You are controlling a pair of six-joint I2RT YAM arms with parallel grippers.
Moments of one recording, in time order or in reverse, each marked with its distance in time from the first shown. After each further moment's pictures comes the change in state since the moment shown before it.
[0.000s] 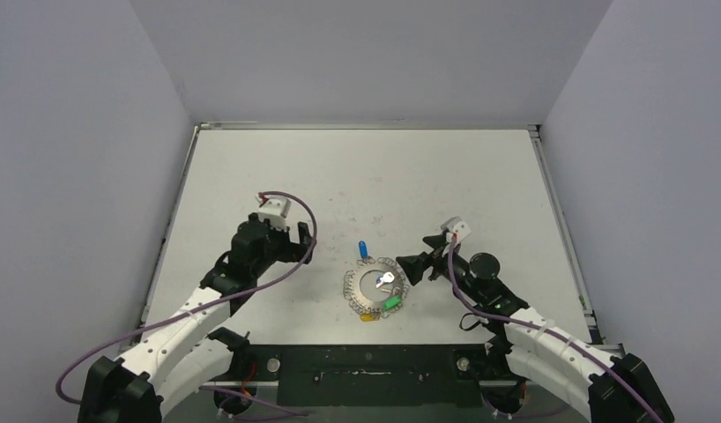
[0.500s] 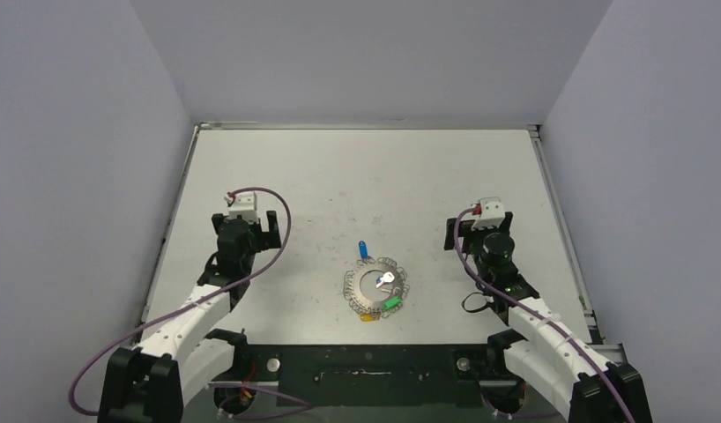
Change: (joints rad) left arm 0.308 -0.008 -0.065 0.145 -0.213 0.093; right arm -0.283 0.035 0.166 -0.239 0.367 -0.157
